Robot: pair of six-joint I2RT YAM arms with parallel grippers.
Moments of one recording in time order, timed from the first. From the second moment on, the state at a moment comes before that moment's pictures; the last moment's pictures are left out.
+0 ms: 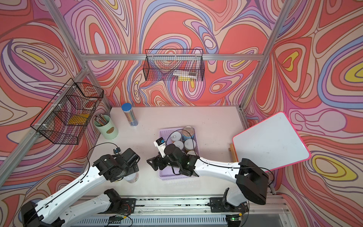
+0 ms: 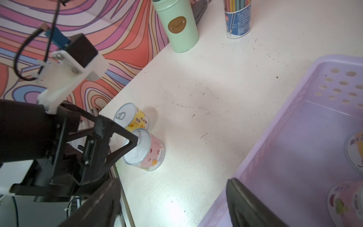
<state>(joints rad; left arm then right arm) -0.66 0.92 0.78 -1.27 -0.35 -1.11 1.07 1.47 0.90 0.12 -0.06 0.40</state>
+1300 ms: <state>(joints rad) -0.44 1.07 0.63 -1.01 -0.14 -1.00 1.07 1.45 0.90 0.13 -0.05 0.32</state>
